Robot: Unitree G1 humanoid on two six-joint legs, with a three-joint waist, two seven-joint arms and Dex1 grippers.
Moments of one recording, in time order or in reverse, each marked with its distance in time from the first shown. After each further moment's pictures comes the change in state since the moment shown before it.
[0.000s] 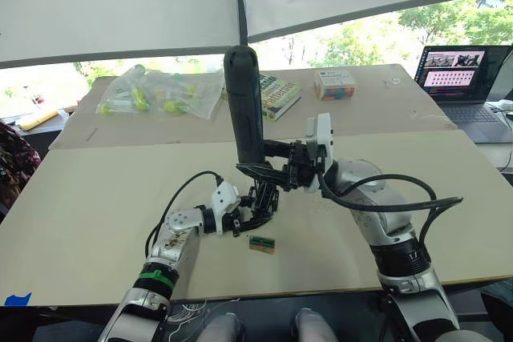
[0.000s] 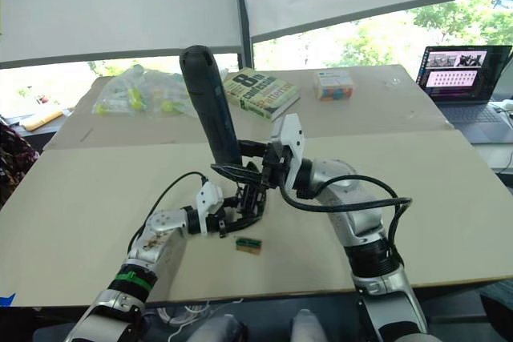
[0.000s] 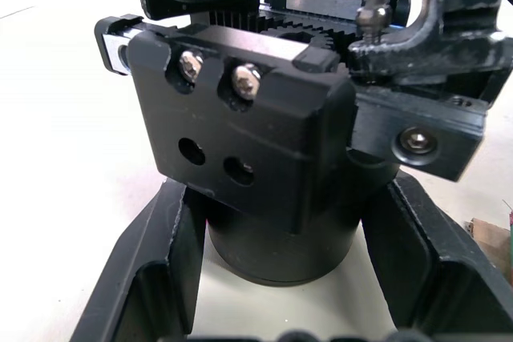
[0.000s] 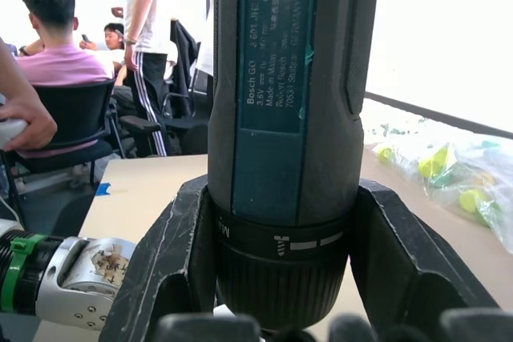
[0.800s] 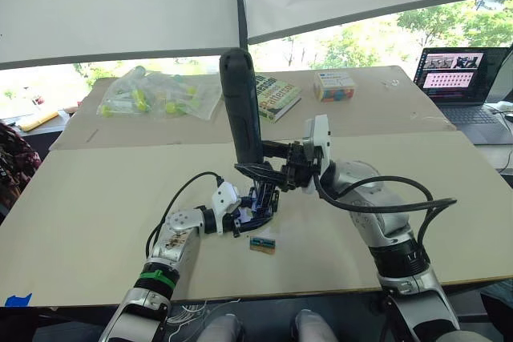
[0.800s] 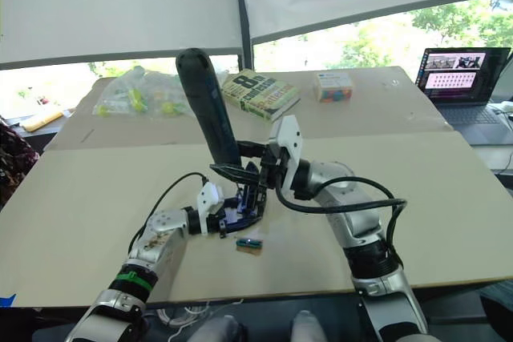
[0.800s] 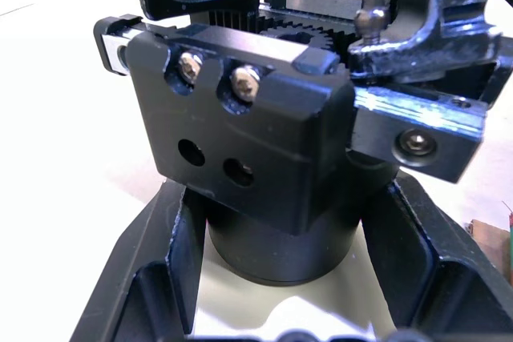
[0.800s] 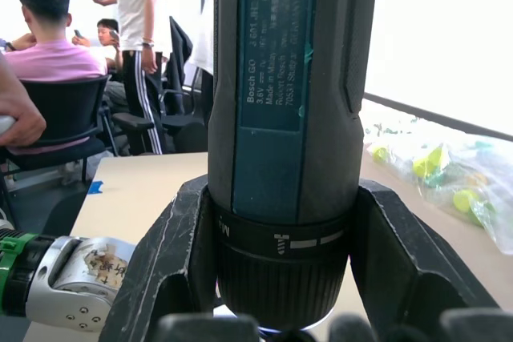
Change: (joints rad) left arm -0.003 -0.005 0.001 0.009 0.002 0.000 0.000; right arm -0.013 0.005 0.012 0.001 0.008 0.051 -0.056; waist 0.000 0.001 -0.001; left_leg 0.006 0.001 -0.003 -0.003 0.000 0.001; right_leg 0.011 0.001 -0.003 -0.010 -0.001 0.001
